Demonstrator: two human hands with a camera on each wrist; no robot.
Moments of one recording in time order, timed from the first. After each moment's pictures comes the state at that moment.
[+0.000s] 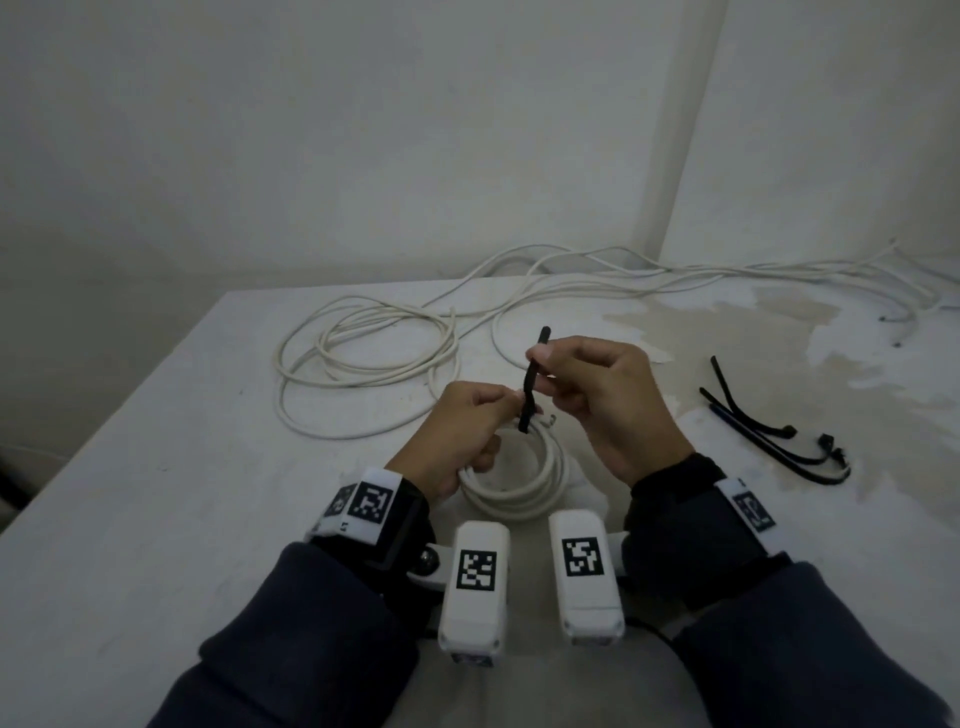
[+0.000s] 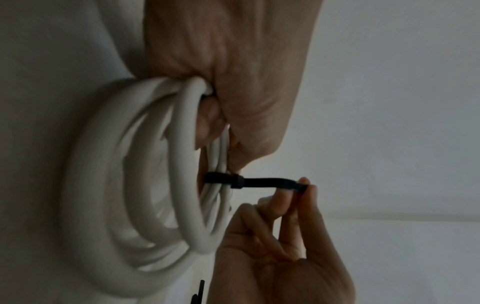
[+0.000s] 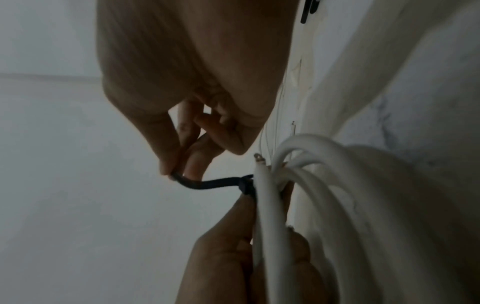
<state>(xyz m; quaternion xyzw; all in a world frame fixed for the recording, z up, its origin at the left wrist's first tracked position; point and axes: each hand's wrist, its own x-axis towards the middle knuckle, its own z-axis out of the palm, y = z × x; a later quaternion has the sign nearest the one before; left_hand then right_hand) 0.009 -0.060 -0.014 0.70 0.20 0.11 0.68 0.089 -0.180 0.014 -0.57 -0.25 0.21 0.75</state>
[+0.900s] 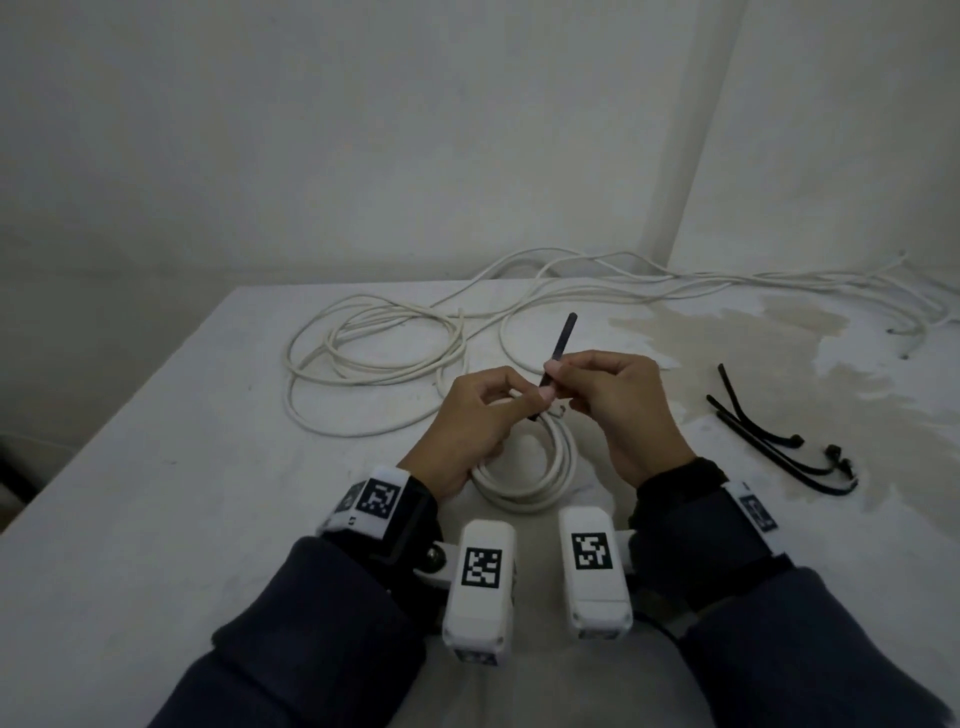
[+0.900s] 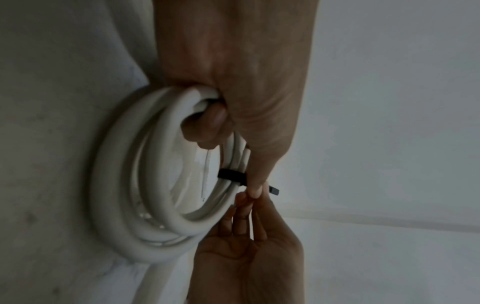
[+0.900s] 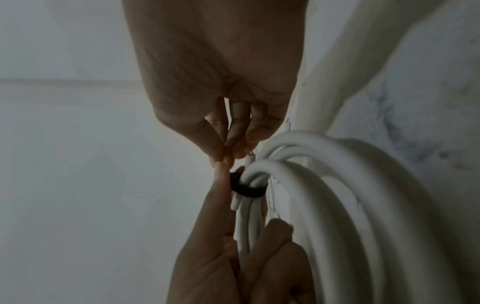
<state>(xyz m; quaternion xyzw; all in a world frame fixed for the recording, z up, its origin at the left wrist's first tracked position) 0.008 -0.062 -0.011 0.70 0.14 0.18 0.67 0.102 -0.171 0.000 -0.66 -0.22 0.14 0.71</state>
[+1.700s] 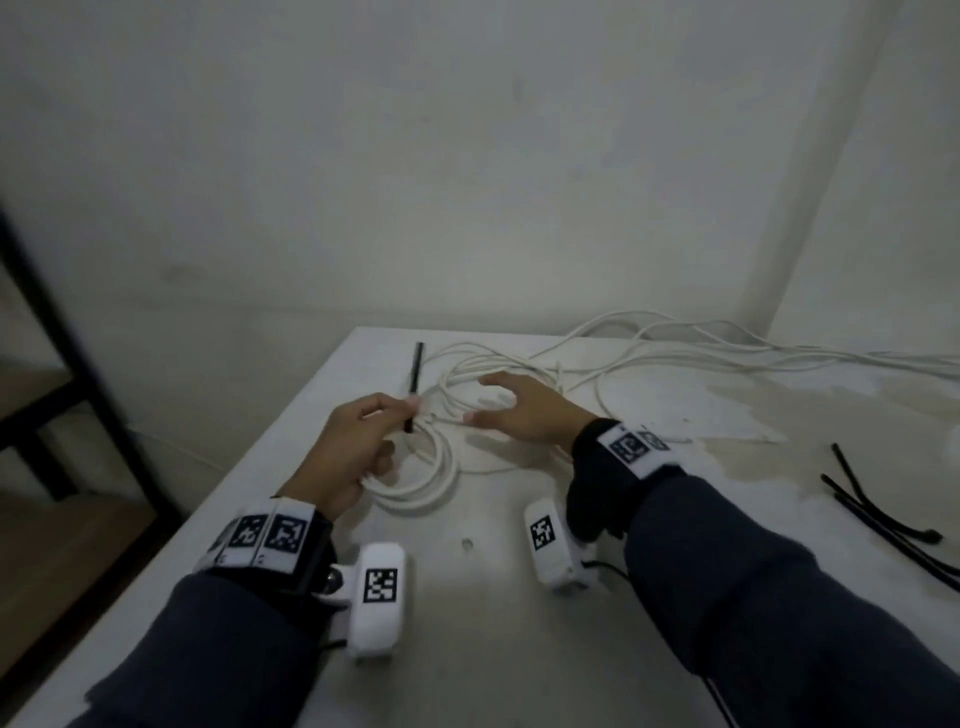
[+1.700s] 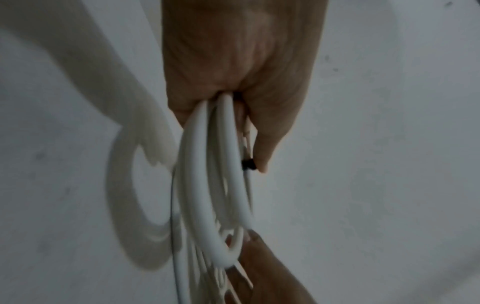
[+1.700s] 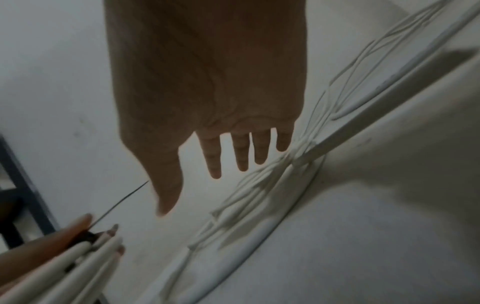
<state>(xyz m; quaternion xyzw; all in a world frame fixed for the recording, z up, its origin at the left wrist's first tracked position) -0.117 0.064 0.014 0.61 0.34 0.31 0.64 0.059 -0.031 0.026 -0.79 -0.51 0.19 0.28</state>
